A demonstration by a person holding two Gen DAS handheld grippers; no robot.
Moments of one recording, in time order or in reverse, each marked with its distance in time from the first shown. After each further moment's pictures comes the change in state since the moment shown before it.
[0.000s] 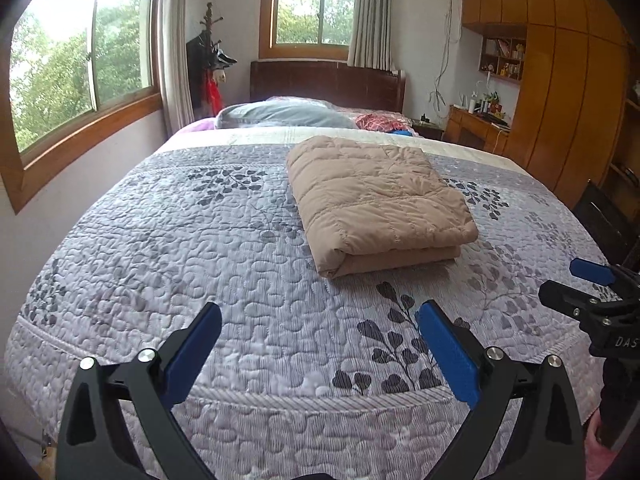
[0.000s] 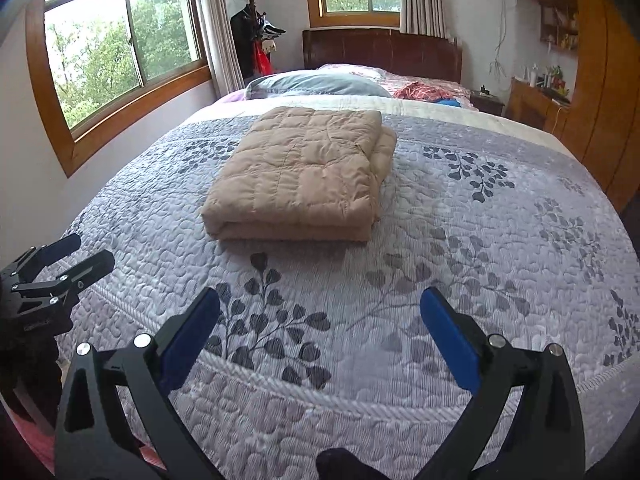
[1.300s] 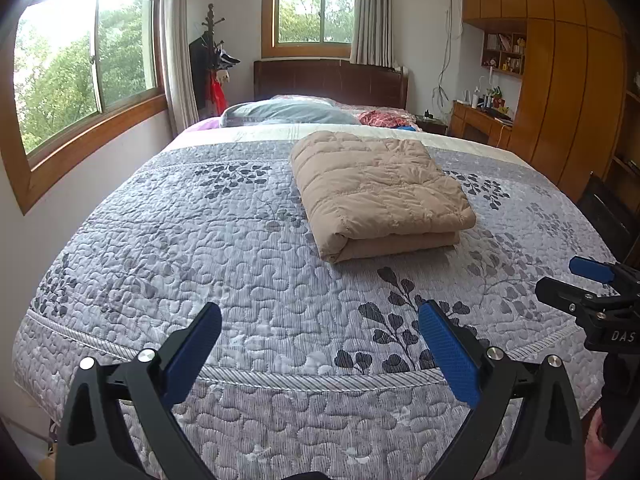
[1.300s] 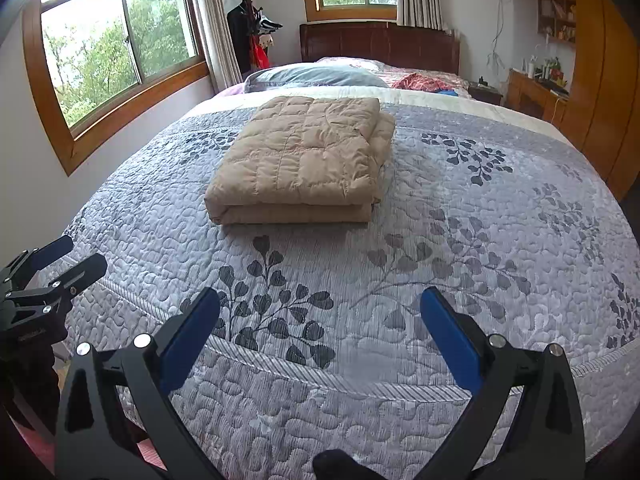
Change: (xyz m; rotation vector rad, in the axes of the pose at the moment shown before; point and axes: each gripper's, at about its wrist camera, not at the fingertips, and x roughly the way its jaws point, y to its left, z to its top) left arm -0.011 -0.003 -0.013 0.011 0.013 0.015; right arm -0.002 0.000 -0.012 0.015 0.019 0.005
